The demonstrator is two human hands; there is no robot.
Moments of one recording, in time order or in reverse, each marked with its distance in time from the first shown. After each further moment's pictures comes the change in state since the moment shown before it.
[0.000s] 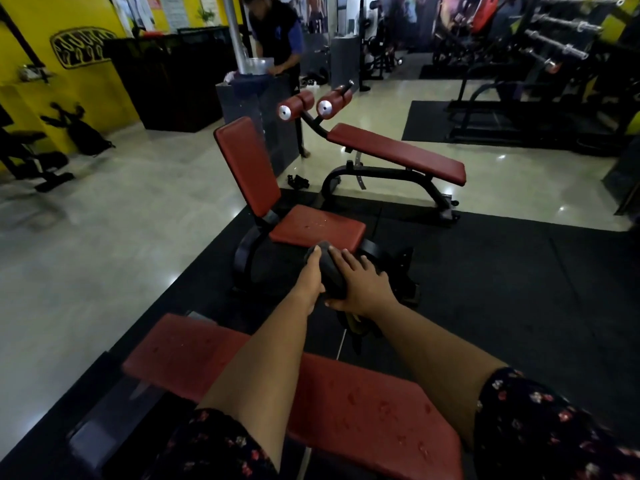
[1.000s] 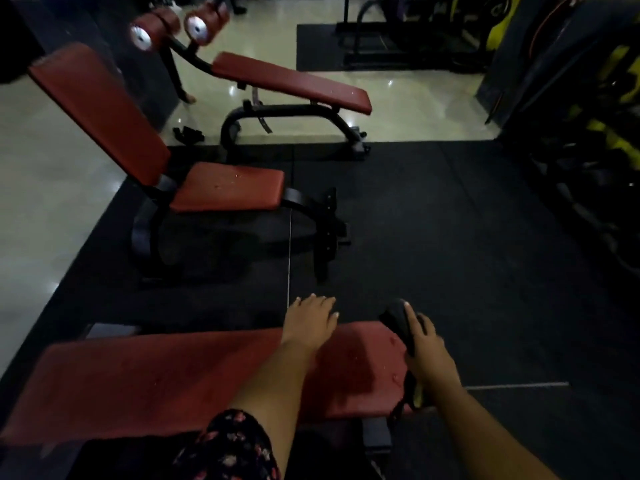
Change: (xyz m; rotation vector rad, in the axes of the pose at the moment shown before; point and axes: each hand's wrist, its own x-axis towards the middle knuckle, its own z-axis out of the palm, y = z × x) left_hand 0.069 -0.175 -0.001 1.680 -0.389 0.581; right_hand -0.157 0.108 0.180 0.281 0.019 0.781
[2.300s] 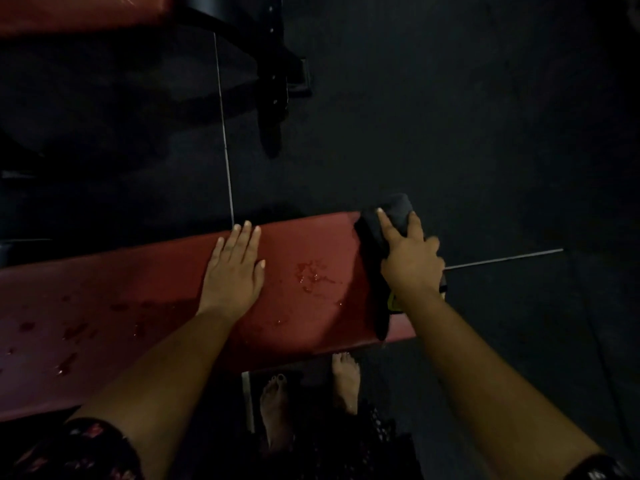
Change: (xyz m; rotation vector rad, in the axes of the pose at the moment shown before) left_hand 0.066 -0.084 0.265 0.095 0.057 0.023; right_hand 0.134 0.103 0.155 -0.268 -0.082 0.218
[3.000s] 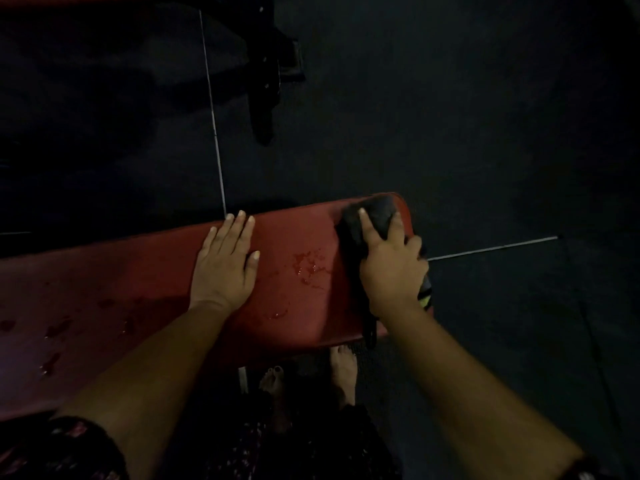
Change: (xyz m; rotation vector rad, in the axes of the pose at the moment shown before) left_hand 0.000 -0.006 0.002 -0.060 0.081 0.020; right_hand -0.024 -0.030 0.020 -0.026 0.083 0.021
